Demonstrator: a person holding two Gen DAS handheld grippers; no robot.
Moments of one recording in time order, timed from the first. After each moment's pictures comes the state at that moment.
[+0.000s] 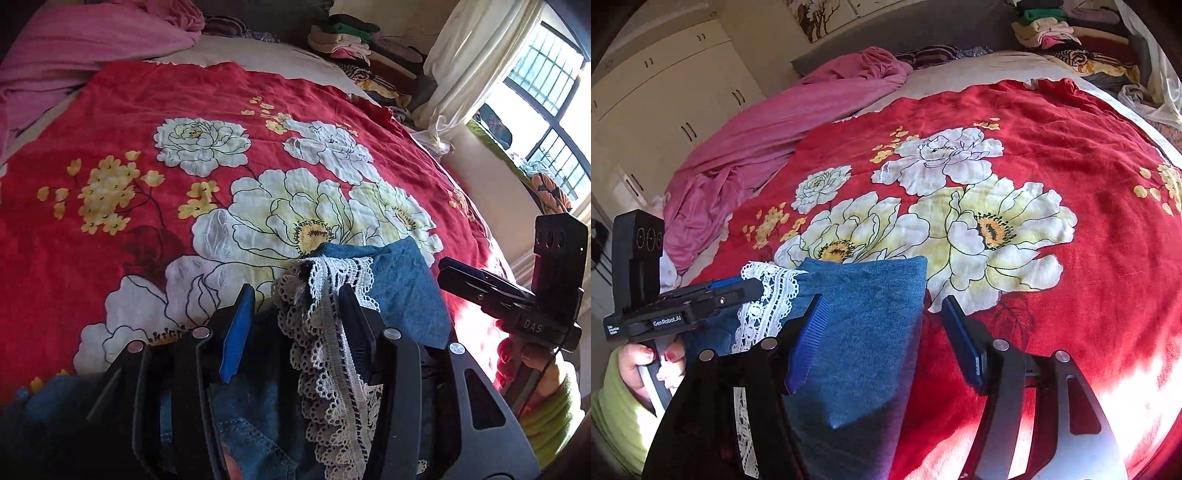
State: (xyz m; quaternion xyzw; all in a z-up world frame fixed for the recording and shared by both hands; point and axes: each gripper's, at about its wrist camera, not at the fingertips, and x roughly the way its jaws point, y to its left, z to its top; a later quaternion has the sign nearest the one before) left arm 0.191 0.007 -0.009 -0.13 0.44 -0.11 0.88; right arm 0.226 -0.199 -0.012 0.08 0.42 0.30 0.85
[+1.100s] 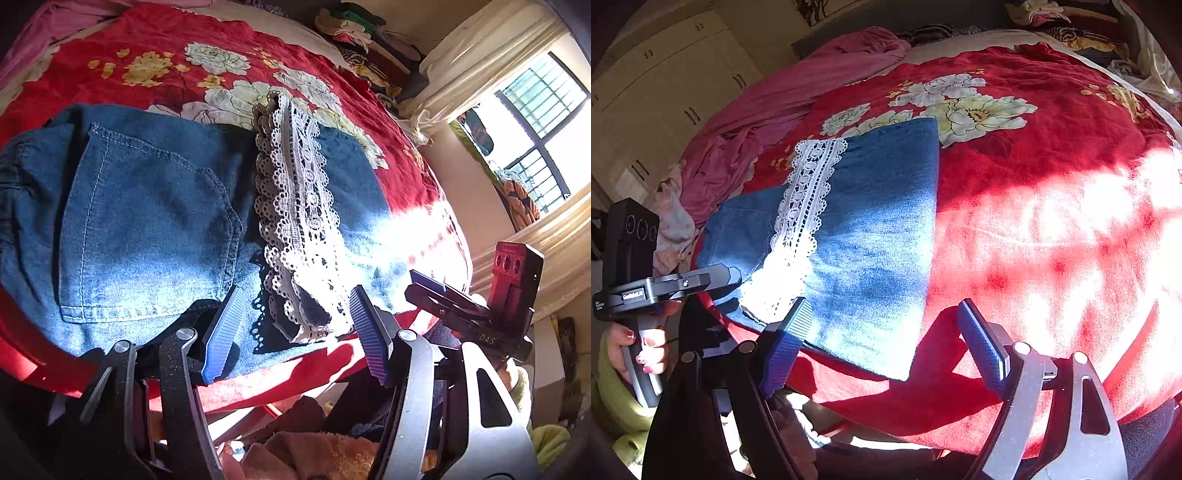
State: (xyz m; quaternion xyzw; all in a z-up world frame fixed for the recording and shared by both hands) left arm 0.053 -0.007 -0.024 -0.22 0.48 -0.14 0.84; right arm 0.094 -0.226 -0.044 0.09 0.47 0.31 0.82
